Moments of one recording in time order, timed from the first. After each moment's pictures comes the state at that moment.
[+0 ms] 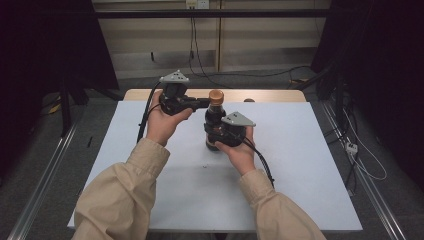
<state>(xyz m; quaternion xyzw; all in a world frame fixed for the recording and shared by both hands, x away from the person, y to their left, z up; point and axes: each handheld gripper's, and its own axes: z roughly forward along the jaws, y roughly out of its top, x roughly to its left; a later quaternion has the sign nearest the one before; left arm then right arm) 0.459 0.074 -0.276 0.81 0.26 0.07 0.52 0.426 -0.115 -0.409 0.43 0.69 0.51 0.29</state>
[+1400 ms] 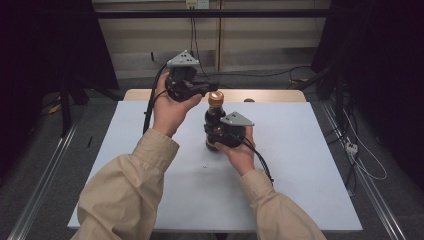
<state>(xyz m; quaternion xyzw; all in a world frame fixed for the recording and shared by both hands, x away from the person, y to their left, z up) 0.448 0.056 -0.229 0.80 0.24 0.12 0.54 0.423 -0.115 -0.406 0.43 0.70 0.50 0.29</state>
